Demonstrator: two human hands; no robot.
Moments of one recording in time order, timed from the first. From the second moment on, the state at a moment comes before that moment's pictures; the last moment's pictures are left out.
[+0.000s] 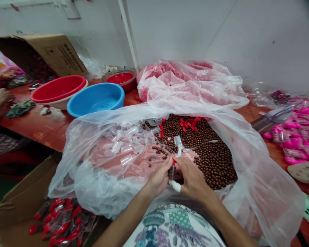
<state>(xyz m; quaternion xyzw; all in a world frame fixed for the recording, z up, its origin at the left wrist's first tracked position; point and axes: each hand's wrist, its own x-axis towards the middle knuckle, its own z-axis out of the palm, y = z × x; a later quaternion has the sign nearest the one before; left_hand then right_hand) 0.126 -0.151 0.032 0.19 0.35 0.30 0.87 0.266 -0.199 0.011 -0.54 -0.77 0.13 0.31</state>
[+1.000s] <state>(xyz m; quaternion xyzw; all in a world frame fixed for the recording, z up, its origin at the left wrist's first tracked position) 0.124 -0.172 0.017 0.50 0.42 0.31 0.69 0.271 -0.194 0.006 -0.54 -0.79 0.07 0.28</state>
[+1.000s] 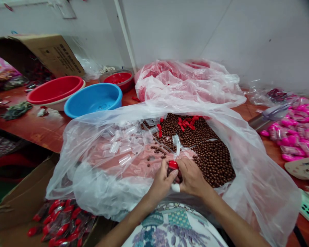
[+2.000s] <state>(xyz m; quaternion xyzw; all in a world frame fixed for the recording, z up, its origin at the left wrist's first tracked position) 0.096 -0.124 0.030 0.66 0.42 0.27 0.56 0.249 -0.196 0.000 -0.57 -0.76 0.14 0.29</state>
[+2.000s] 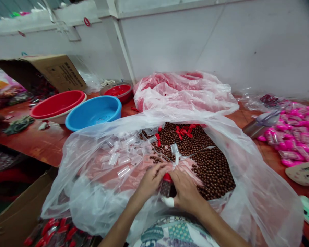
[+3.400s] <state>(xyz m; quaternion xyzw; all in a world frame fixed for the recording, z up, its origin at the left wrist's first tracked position) 0.247 -0.033 -0.021 0.86 0.41 0.16 0.27 0.320 -0.224 -0.004 -0.62 -0.66 0.25 0.35</state>
